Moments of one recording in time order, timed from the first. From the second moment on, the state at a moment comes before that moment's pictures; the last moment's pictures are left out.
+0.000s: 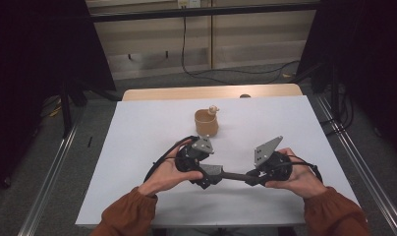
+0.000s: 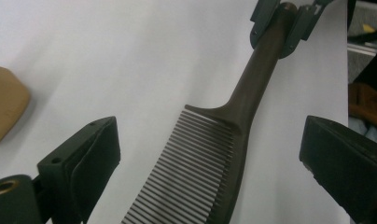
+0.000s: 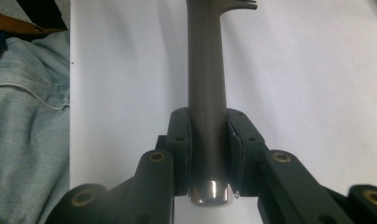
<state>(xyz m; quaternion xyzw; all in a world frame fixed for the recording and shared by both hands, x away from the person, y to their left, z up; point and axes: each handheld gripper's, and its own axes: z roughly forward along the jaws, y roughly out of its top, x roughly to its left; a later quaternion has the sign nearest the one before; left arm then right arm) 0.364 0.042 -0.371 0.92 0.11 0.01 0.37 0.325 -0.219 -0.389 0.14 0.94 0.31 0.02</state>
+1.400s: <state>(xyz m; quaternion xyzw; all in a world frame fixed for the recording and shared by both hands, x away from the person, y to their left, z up) 0.358 0.103 -0.380 0.86 0.24 0.09 0.45 0.309 -0.254 -0.401 0.28 0.87 0.40 0.08</state>
